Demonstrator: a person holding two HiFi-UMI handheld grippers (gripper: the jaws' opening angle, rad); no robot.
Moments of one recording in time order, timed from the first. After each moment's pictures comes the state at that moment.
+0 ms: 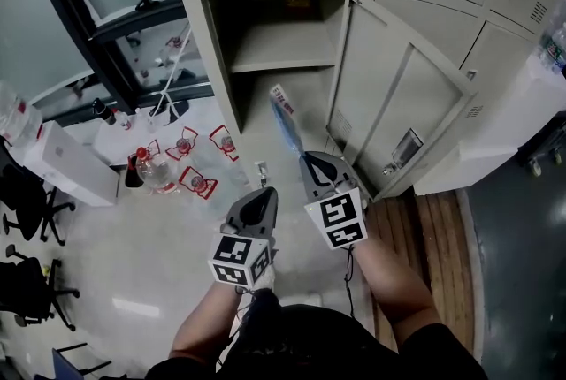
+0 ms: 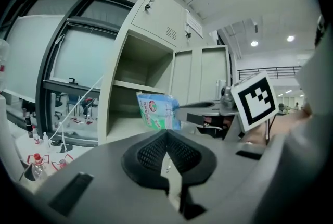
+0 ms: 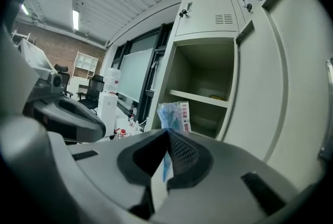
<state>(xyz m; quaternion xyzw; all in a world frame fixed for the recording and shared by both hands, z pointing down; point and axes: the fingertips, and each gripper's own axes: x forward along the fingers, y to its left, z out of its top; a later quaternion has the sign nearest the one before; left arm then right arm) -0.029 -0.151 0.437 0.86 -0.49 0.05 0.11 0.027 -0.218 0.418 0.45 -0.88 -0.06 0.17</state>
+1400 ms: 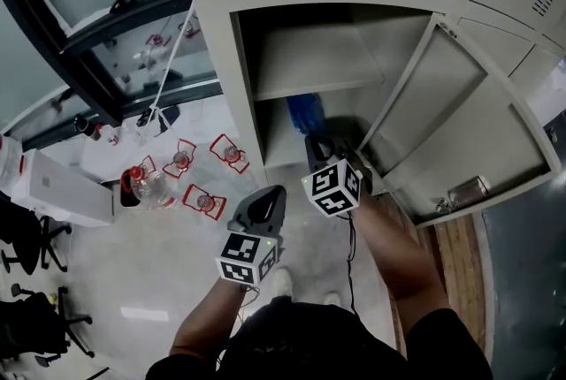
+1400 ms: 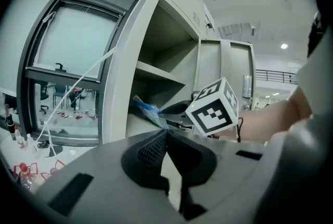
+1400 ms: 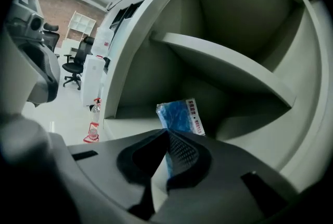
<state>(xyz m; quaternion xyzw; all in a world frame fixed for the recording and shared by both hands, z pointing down) -0.099 -0.280 0.476 0.89 -0.43 0.08 0.14 -0.033 -0.403 0.497 0.48 -0.81 -0.09 0.32</state>
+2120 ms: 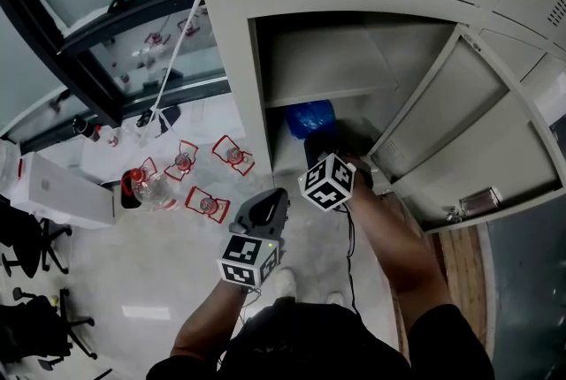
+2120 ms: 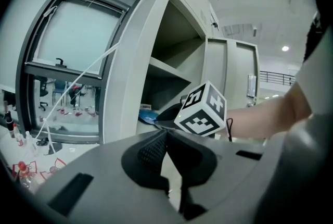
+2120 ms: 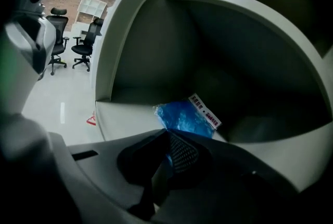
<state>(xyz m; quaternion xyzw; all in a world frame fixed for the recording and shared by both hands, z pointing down) -0.116 -0.299 0.488 0.89 -0.42 0.09 0.15 -0.052 -0.431 0.546 0.43 -0.79 -0.09 0.42</state>
